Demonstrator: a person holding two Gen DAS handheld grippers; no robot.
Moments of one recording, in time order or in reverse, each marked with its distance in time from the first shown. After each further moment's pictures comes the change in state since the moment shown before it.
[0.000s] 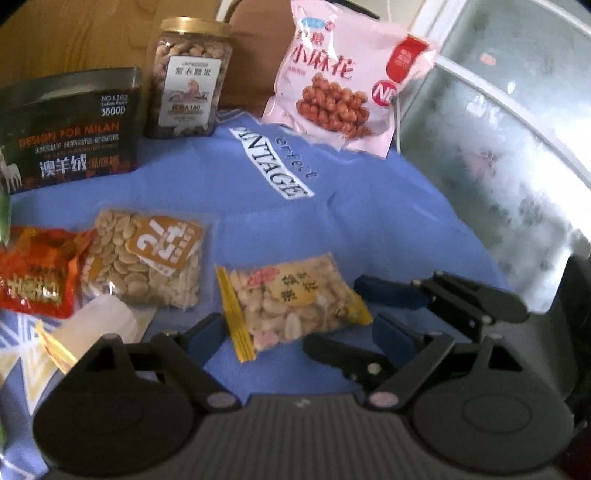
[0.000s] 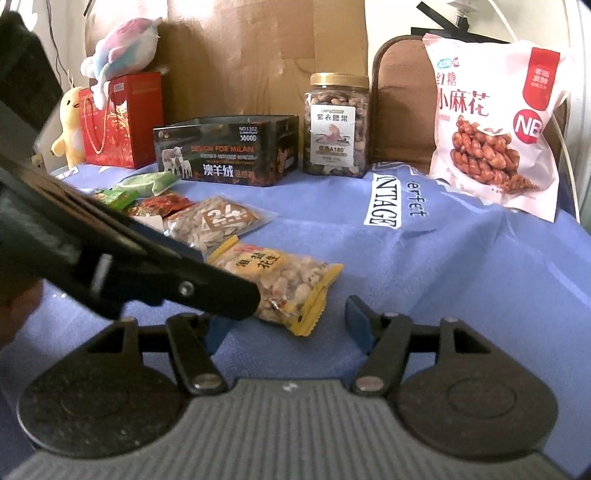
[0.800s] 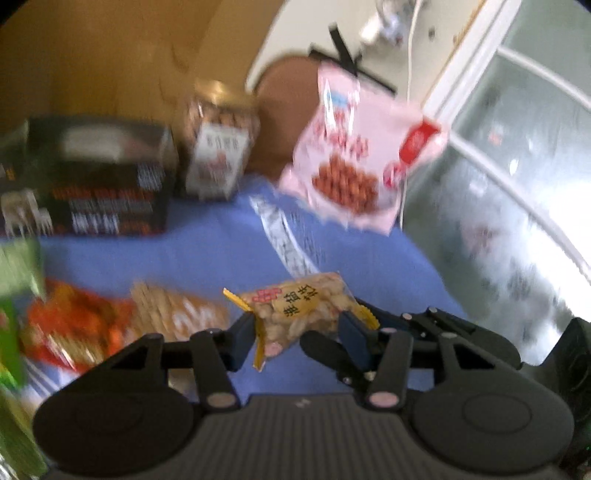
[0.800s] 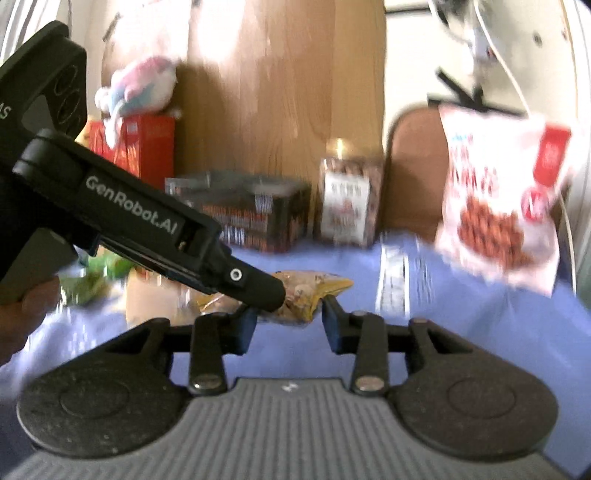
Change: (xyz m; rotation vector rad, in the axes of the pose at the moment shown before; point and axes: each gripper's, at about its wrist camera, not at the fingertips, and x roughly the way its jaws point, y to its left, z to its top) left arm -0.043 0.018 0.040 -0.091 -0.179 -0.009; right arm -0.009 0.012 0.050 -0.096 -0.202 -0.013
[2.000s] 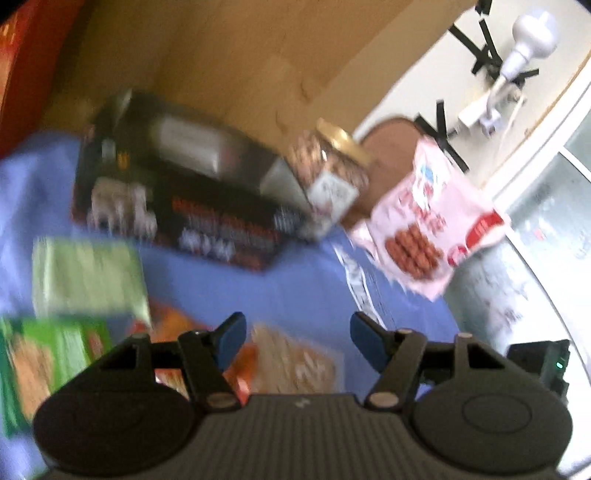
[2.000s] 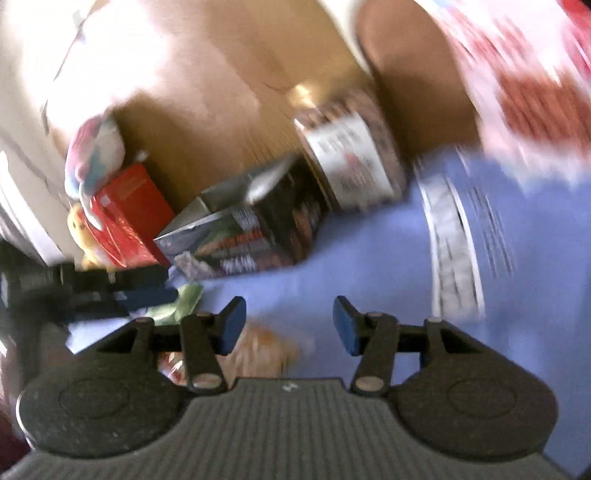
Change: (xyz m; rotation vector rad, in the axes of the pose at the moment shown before) left arm -0.013 0.106 0.011 -0.243 -0.051 -0.004; right arm 0.062 -0.068 -0.010 0.639 0.239 0.271
